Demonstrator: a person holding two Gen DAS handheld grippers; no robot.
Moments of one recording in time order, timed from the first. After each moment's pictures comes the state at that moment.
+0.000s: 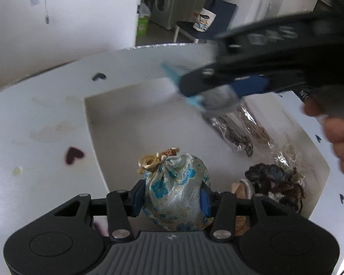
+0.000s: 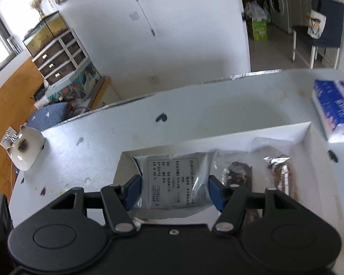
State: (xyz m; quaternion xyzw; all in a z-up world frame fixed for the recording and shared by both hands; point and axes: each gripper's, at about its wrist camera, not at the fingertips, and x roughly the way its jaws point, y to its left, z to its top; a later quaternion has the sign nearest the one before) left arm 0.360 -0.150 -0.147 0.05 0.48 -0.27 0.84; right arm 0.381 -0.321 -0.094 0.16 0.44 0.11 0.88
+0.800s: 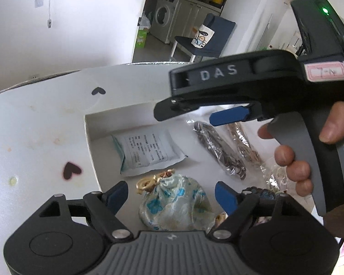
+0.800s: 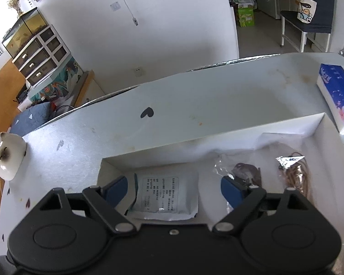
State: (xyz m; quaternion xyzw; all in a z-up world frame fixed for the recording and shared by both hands) left arm 0.365 -0.148 -0.130 0.01 0.44 -0.28 0.85; right arm 0.413 -0.312 -0.117 0.17 0.46 0.07 0.87
